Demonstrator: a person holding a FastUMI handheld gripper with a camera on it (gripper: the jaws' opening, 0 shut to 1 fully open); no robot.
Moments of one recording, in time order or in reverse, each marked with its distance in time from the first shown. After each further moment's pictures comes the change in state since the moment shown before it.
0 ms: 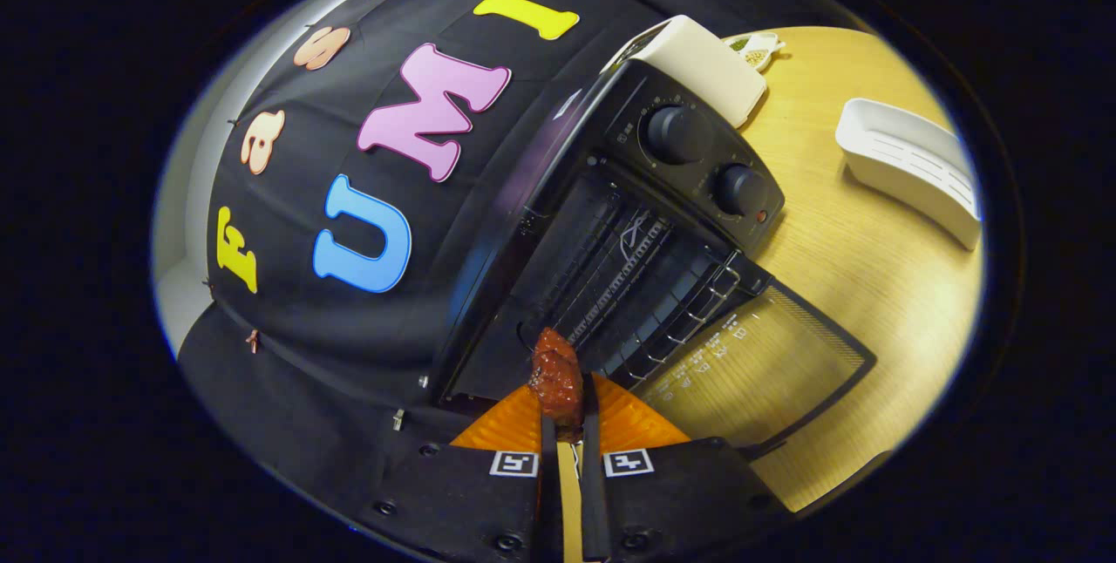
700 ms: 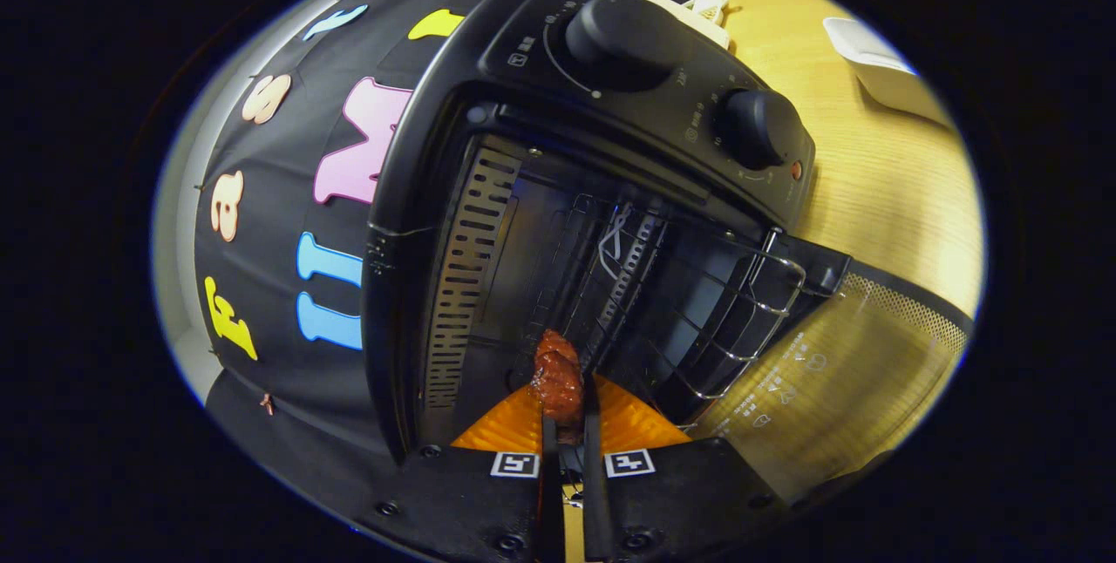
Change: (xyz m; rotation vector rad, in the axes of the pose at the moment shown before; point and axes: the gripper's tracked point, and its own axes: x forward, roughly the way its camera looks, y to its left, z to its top) arm 0.072 -0.015 0.013 0.134 -0.083 -0.019
